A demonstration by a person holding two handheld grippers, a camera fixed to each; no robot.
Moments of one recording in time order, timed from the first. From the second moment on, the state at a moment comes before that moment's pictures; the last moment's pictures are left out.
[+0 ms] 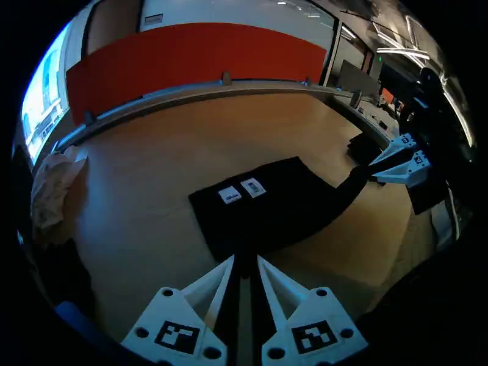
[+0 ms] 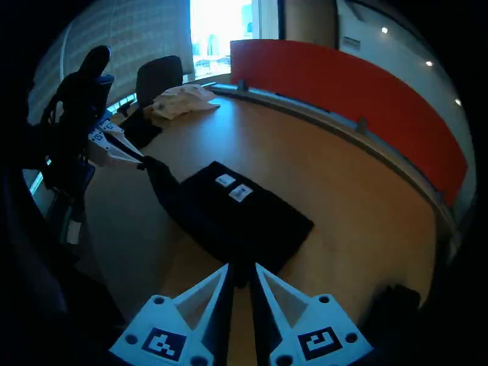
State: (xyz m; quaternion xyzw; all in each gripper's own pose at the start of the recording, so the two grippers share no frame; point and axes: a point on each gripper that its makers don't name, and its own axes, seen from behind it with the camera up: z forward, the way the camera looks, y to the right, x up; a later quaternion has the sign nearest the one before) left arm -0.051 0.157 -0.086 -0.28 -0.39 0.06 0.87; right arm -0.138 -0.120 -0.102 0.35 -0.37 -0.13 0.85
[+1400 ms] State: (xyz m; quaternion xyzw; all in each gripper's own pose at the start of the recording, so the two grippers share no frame) left arm -0.134 0.163 0.003 -0.22 -0.43 0.05 0.87; right arm -0.219 -0.122 -0.010 0.30 -0.40 -0.10 0.86
